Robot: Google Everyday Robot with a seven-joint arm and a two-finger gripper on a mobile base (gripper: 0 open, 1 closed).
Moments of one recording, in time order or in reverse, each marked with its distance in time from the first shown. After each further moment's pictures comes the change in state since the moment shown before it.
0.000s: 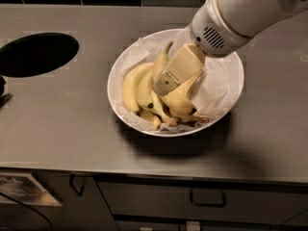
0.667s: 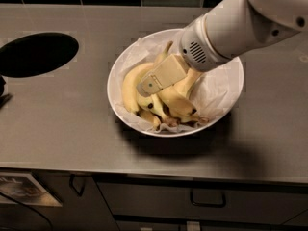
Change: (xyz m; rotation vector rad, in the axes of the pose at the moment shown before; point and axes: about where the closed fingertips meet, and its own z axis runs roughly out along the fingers) arm -0.003 0.006 0.039 -0.048 -0.099 0.176
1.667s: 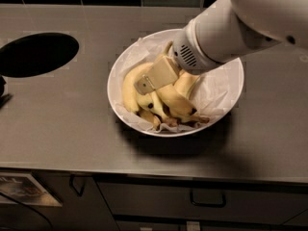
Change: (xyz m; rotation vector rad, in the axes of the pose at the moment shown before) arm -0.005 0.005 -0.003 0.110 -0.004 0.016
